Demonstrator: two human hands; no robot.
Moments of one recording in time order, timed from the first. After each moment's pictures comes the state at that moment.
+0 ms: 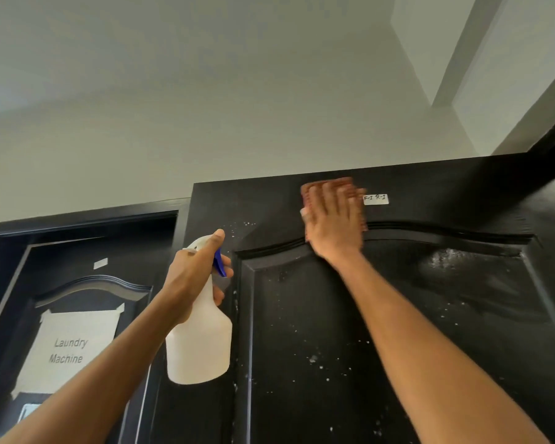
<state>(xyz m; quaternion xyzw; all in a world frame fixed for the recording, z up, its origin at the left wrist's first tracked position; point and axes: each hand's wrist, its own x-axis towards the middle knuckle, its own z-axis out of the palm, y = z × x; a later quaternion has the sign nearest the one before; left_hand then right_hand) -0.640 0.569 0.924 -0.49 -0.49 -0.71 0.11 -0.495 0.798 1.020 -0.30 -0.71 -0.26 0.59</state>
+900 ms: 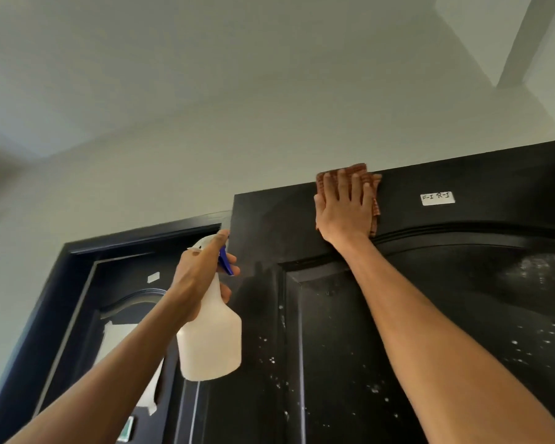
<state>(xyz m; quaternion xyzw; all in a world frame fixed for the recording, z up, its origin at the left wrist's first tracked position) -0.690 0.545 0.951 -0.43 -0.49 -0.74 0.17 -0.556 0.760 1.069 -0.30 -0.69 -0.24 0.62</state>
